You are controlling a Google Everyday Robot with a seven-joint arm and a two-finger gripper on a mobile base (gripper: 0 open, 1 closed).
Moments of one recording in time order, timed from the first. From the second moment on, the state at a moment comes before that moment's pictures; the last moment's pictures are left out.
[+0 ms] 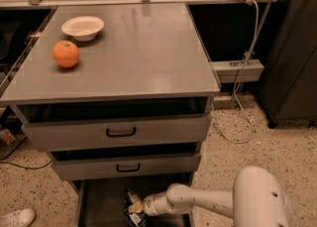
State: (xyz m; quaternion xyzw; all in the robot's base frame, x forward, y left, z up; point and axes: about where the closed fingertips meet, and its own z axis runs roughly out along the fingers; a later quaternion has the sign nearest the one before) arm 0.474 0.102 0.182 -0.07 0.89 0.44 0.07
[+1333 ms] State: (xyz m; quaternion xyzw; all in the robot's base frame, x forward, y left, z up) arm 0.477 0.104 0.176 -0.07 0.89 0.44 0.07
